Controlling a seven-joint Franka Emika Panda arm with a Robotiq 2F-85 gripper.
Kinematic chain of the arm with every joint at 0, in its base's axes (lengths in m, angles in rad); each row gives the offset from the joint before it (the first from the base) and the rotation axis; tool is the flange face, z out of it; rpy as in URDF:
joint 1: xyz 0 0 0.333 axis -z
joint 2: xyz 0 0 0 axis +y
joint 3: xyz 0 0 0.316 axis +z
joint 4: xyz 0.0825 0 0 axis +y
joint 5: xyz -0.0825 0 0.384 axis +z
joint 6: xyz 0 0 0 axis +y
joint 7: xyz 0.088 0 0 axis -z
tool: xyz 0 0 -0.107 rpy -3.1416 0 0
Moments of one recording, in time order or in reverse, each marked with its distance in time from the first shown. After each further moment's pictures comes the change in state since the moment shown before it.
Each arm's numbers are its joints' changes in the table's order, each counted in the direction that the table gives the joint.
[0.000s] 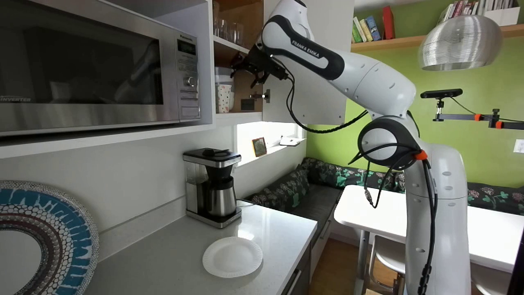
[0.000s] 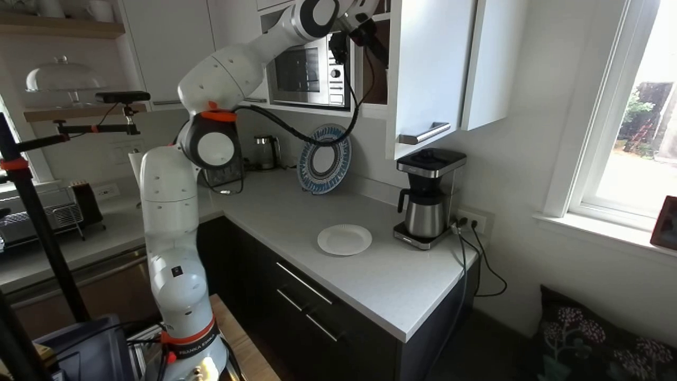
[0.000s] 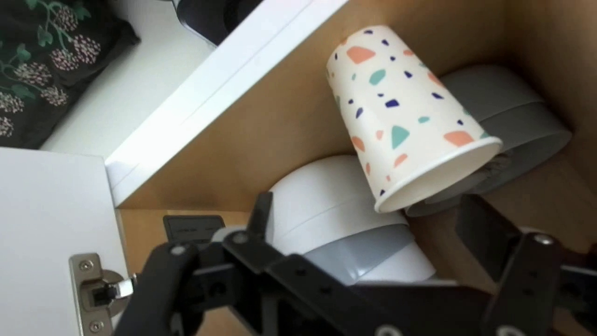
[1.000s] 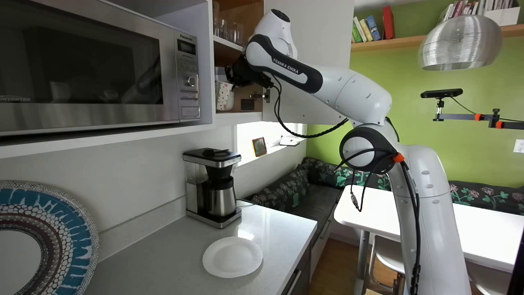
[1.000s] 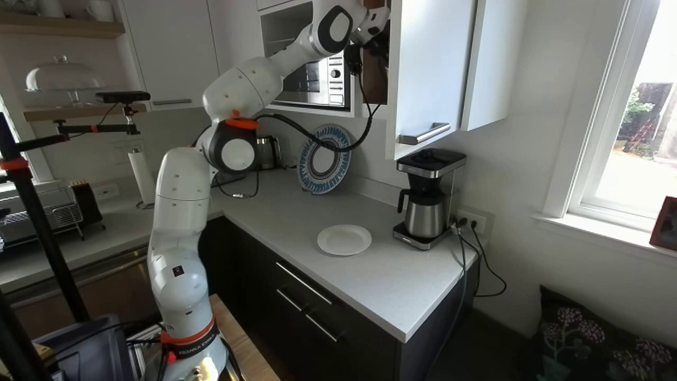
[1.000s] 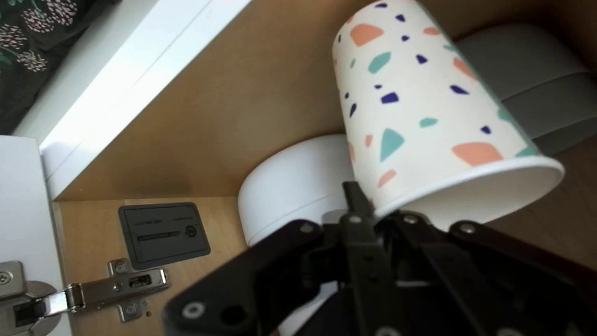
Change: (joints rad) arm -0.028 0.147 -0.009 -0.104 -0.083 -0.119 0.051
